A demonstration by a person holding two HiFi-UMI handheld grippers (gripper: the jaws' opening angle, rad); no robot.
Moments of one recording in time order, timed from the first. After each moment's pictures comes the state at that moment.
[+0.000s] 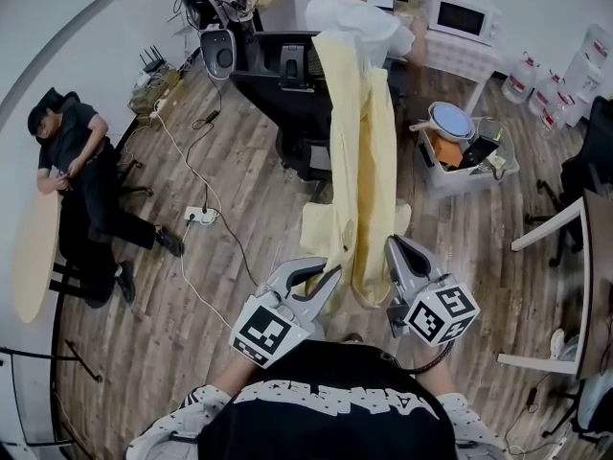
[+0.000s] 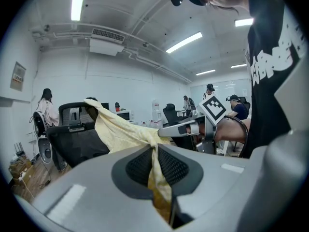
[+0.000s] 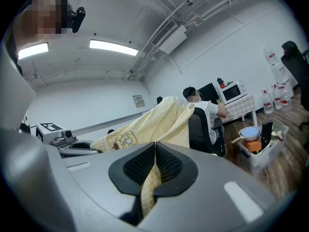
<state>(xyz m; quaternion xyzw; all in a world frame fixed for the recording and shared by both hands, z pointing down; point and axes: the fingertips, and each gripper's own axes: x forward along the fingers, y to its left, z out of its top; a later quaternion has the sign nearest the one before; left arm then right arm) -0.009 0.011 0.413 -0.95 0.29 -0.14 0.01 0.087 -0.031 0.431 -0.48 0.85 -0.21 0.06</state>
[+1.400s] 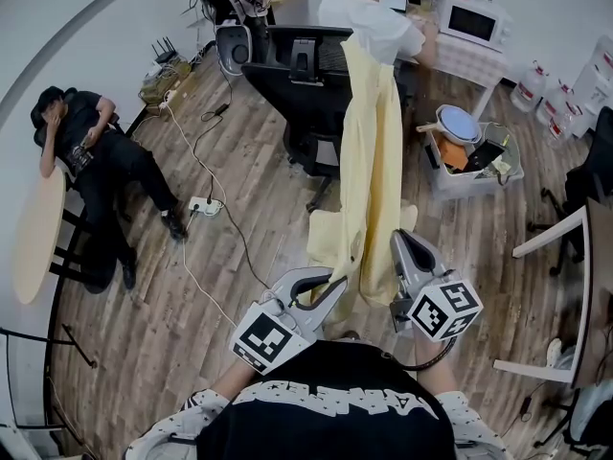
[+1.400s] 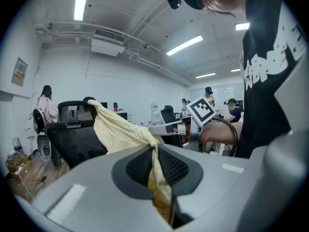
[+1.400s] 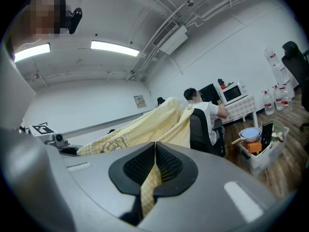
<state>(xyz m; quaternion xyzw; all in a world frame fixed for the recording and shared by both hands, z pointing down) 0.000 0.054 0.416 -0.95 0.29 -0.13 -0.01 0.095 -0.021 0.429 -0.48 0.85 -0.20 0.06</state>
